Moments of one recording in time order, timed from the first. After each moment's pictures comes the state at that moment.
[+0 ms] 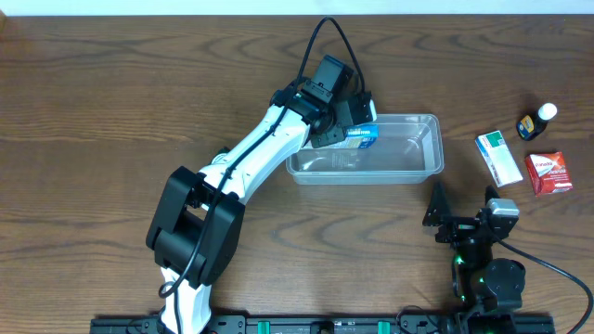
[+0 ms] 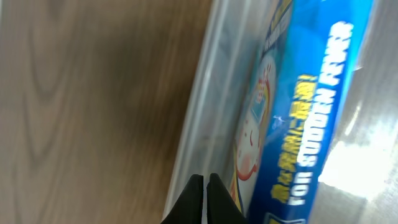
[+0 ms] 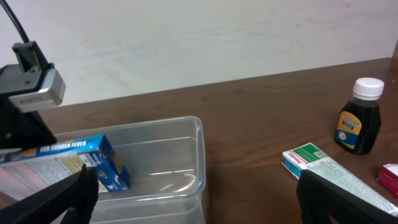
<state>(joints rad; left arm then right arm) -0.59 2.02 1.60 -0.66 0.04 0.77 0.06 0.01 0.01 -0.06 0.06 0.21</state>
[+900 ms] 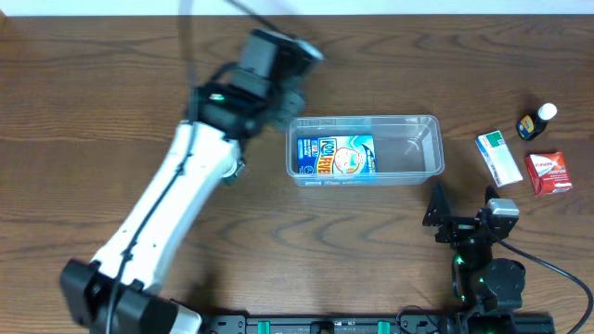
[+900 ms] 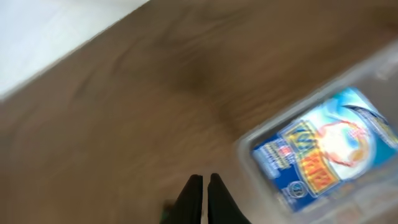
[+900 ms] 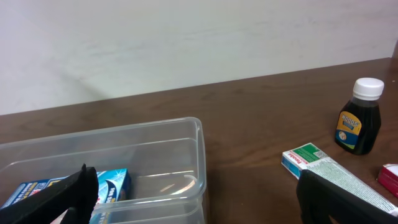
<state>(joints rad) -0.42 1.62 1.60 -0.88 -0.10 0.13 0.06 0.01 0.01 -0.06 0.06 0.21</state>
